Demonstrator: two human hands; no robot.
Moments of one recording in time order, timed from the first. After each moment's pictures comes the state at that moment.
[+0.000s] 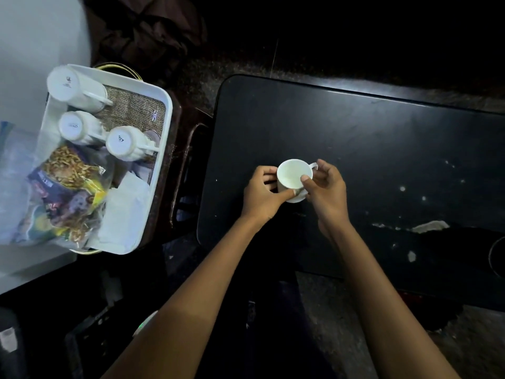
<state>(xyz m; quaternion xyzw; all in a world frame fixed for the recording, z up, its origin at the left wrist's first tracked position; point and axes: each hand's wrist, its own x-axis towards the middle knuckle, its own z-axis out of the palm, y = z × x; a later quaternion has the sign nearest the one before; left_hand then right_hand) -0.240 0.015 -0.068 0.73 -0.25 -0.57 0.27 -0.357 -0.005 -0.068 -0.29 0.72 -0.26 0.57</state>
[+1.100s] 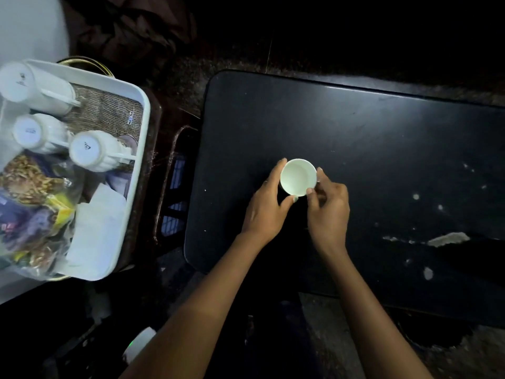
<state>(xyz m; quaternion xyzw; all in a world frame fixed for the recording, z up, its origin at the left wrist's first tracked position) -0.249 0.014 -0.124 0.69 -0.47 -0.51 0.20 -0.360 0.007 -0.109 -0.44 0.77 -0.20 0.41</state>
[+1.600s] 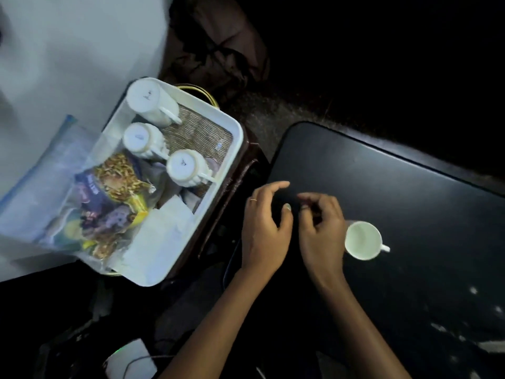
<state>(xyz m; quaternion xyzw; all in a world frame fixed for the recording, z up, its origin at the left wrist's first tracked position) -0.152 0.007 -0.070 0.78 -0.41 -0.27 0.39 -0.235 -0.026 -0.064 -0.57 0.63 -0.28 0.45</state>
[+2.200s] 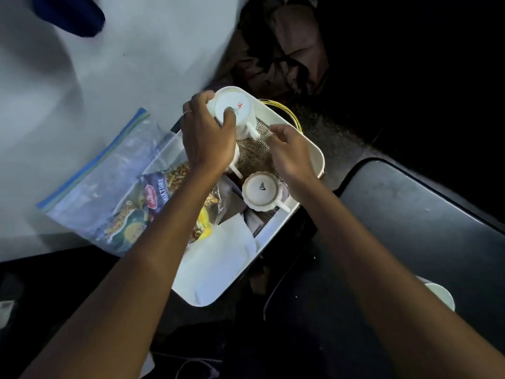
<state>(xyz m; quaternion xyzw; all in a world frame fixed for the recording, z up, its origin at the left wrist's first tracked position) 0.101 -0.057 -0.050 0.90 -0.25 -0.13 0.33 -0.007 -0.112 -0.074 -0.58 0.52 -0.13 0.62</state>
